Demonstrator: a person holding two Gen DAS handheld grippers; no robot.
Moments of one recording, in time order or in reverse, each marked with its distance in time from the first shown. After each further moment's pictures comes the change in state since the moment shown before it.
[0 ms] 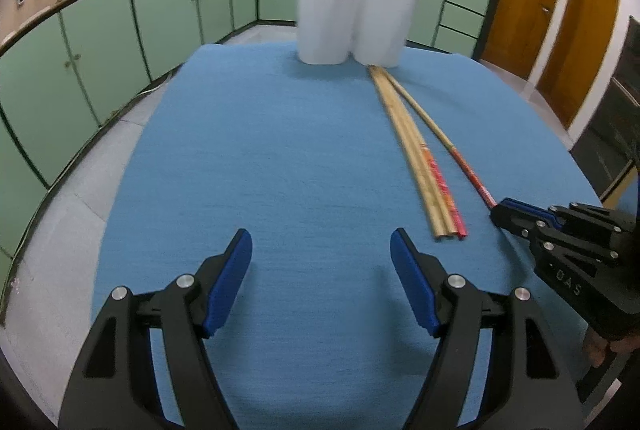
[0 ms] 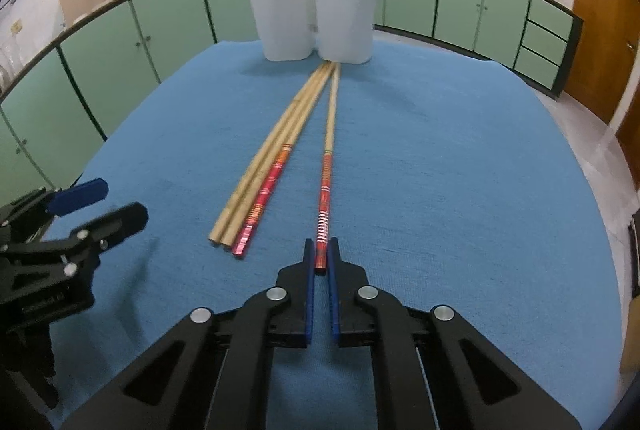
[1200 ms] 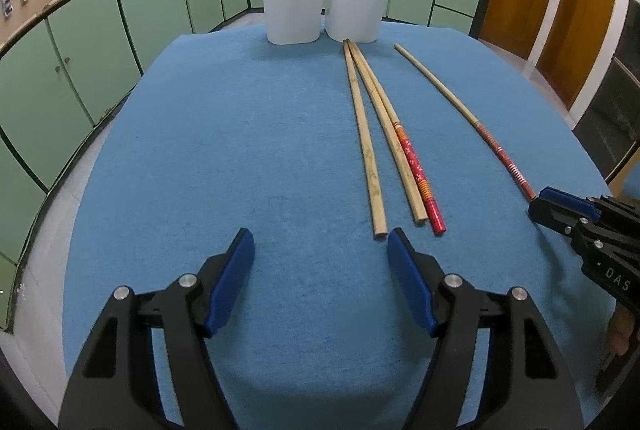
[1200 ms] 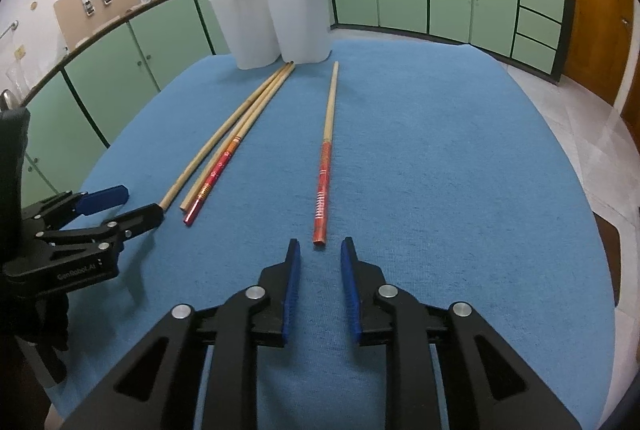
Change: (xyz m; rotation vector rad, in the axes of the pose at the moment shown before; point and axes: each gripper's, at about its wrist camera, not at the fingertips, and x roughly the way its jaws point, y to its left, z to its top) left arm 0.028 -0.036 0.005 0.032 0.054 0.024; right arm -0.015 -0.054 -0.018 0.049 -0.024 0.062
